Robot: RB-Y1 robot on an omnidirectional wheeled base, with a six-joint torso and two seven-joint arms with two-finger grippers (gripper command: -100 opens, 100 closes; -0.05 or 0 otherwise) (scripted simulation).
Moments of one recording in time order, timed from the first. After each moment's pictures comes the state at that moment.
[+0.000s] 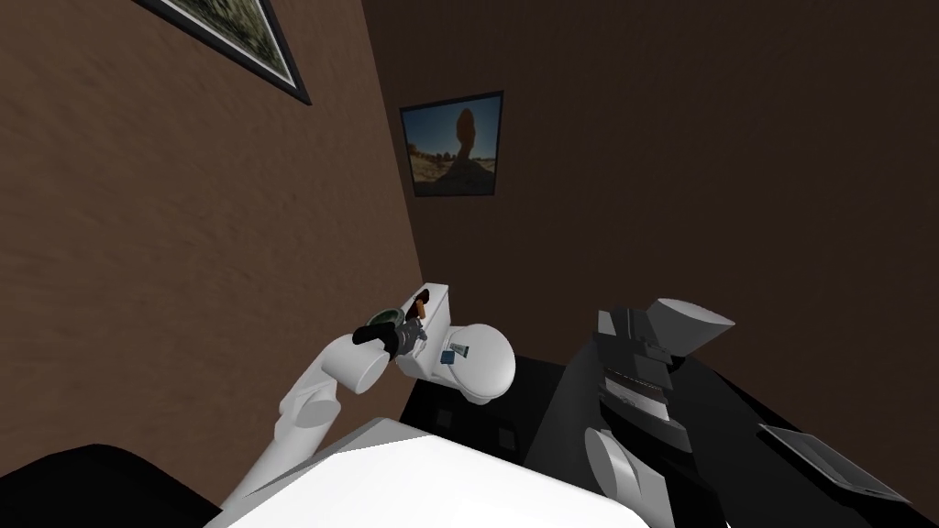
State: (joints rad) left arm 0.33 0.36 0.04 -2.48 0.27 1.38 0.10; right arm 0.53 -0.01 -0.07 -2.24 -0.10 -0.55 0.07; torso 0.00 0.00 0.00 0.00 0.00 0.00
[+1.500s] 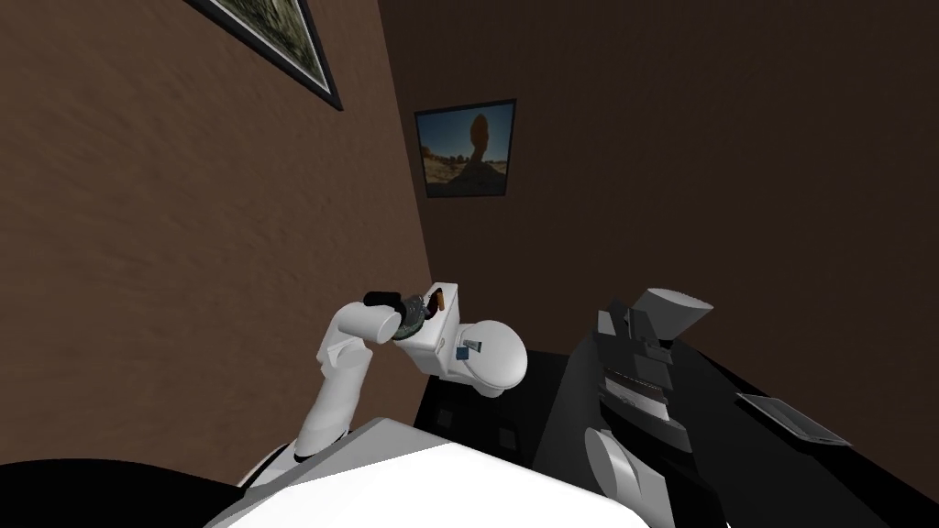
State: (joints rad) left arm -0.03 0.26 0.16 -2.43 0.20 1.65 0.06; right arm 0.53 -0.01 -0.07 -2.24 -0.10 -0.55 0.07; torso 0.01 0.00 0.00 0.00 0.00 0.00
